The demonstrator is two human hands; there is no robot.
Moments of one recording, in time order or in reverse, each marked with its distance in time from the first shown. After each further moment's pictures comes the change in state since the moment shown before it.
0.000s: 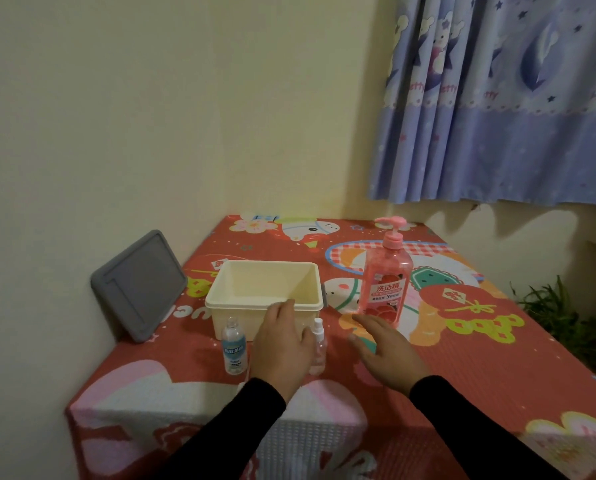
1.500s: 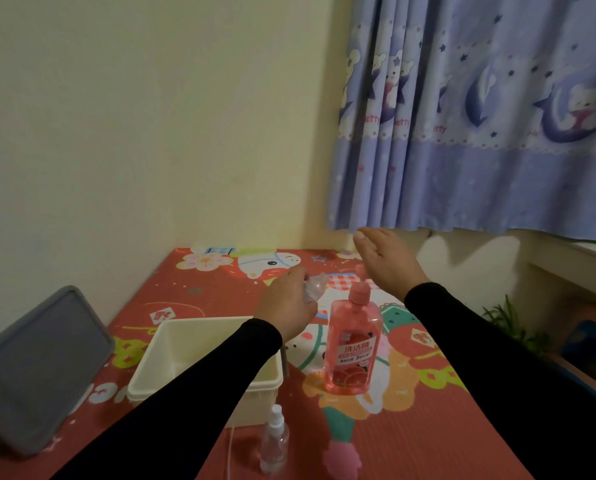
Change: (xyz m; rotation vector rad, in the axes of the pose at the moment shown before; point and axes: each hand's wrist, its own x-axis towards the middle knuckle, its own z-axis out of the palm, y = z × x) left_hand 0.171 0.076 0.034 -0.026 -0.256 0.273; right_hand 0.168 -0.003 -0.154 -0.018 0.342 0.029
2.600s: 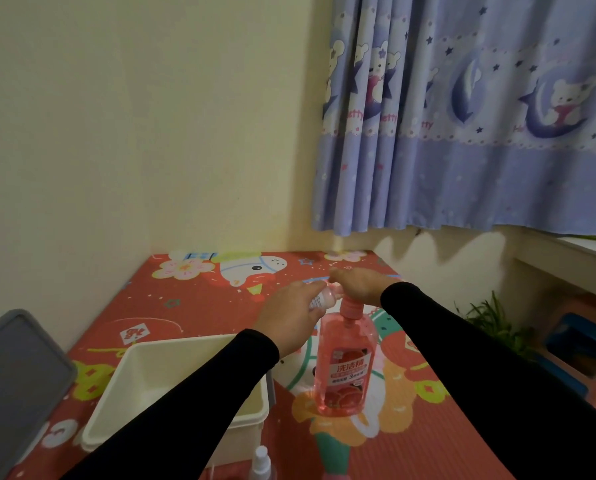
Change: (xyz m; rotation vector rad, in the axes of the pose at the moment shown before) left_hand 0.035 -0.003 0.025 0.071 -0.135 0.191; right_hand 0.035 0.010 0.033 -0.119 -0.605 0.254
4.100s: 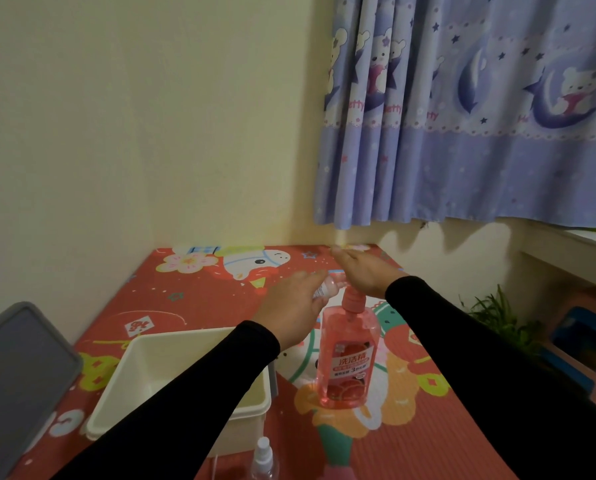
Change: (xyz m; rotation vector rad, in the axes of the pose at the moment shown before) left_hand -0.003 0.006 -0.005 0.032 0.008 0.025; right_hand -0.001 0.007 0.000 0.017 0.182 -0.142
